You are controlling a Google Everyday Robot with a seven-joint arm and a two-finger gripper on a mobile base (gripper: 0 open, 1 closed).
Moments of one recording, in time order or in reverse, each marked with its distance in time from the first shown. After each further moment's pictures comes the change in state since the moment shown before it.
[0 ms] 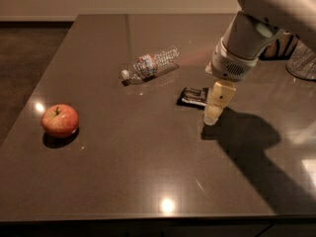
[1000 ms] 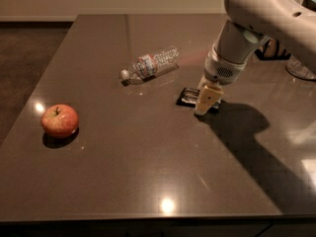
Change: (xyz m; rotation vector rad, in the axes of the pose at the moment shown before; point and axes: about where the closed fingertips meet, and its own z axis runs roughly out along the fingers) arm -0.004 -0.016 0.032 -0.041 0.001 0.067
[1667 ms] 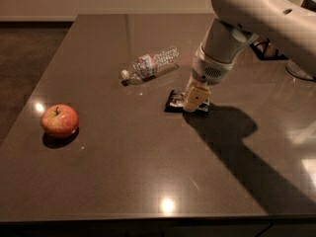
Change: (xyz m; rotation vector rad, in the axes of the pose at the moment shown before) arm -0.032 0.016 -0.001 0.001 -0.024 -0.057
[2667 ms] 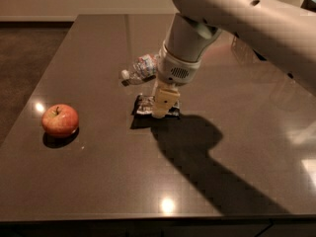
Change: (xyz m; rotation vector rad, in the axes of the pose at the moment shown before) arm -0.080 0.049 0.000 -0.038 -0.039 -0.165
